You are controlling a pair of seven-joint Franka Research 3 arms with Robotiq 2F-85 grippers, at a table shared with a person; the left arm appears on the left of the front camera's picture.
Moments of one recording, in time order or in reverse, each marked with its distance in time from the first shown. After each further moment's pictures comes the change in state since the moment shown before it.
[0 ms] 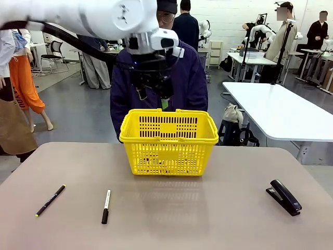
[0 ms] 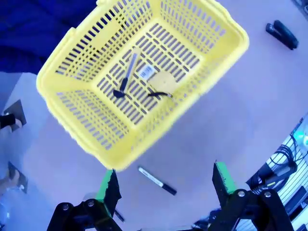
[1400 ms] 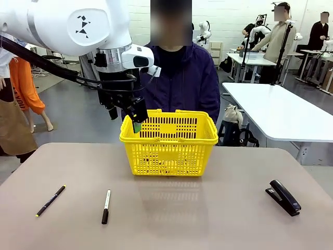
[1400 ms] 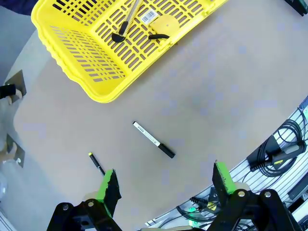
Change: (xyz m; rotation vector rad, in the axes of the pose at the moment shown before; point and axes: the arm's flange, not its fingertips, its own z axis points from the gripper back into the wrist) left arm -0.088 -0.010 -0.012 0.048 0.087 0.050; right arm 0.000 0.000 0.000 0.000 0.000 0.000
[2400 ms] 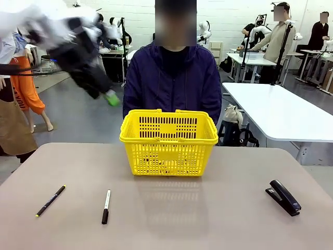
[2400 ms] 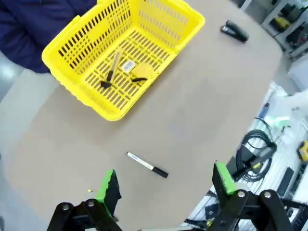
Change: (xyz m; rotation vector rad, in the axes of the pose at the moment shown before) left arm -0.092 0.115 0.066 -0.303 -0.379 -0.113; right arm 0.000 0.000 0.000 -0.001 0.000 -0.001
